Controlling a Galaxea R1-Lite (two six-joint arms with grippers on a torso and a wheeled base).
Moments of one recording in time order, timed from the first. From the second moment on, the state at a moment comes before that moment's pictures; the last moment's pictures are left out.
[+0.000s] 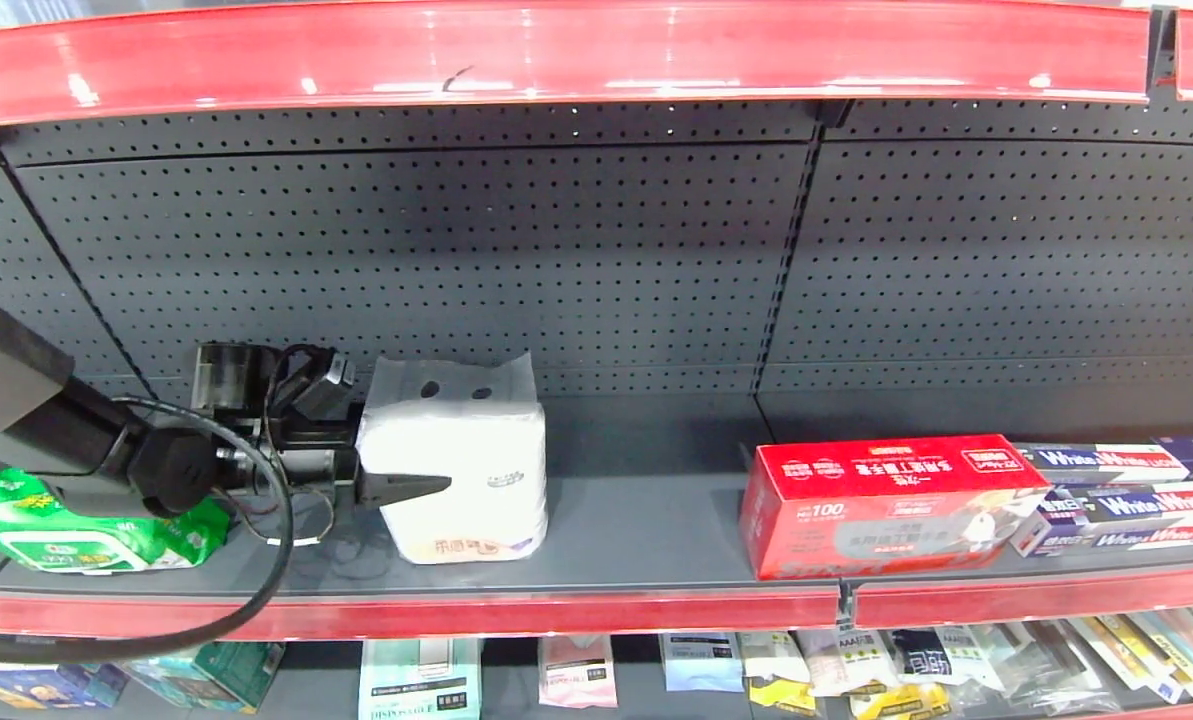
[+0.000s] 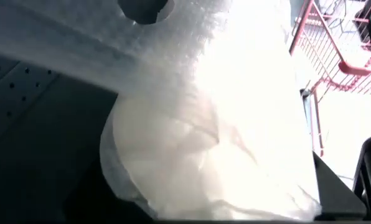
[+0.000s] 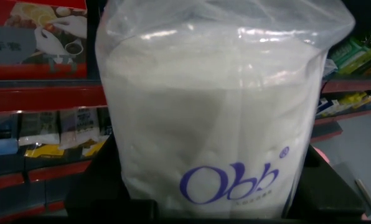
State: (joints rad) left arm 0.00 2.08 -0.90 -0.50 -1.22 0.69; right arm -0.27 0.52 -0.26 -0.05 -0.20 -0.39
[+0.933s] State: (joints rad) left arm 0.04 2.05 -0.81 -0.50 -1.28 0.76; right arm -0.27 0.53 -0.26 -0.05 -0.20 -0.40
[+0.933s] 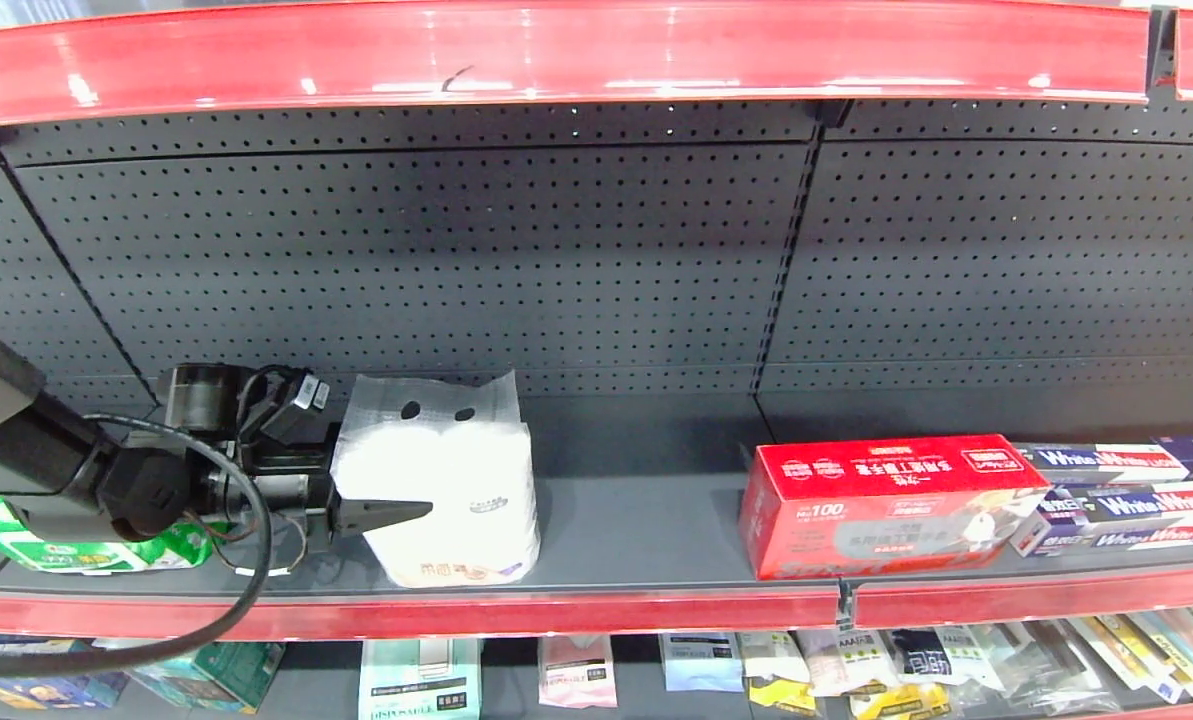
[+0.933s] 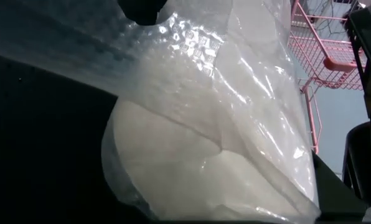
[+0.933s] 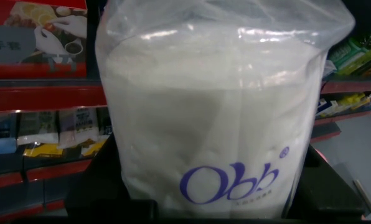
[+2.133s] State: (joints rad) left arm 0.06 2.05 -0.77 -0.50 -1.29 0.81; right arm -0.27 0.53 -0.26 -0.05 -0.20 -0.40
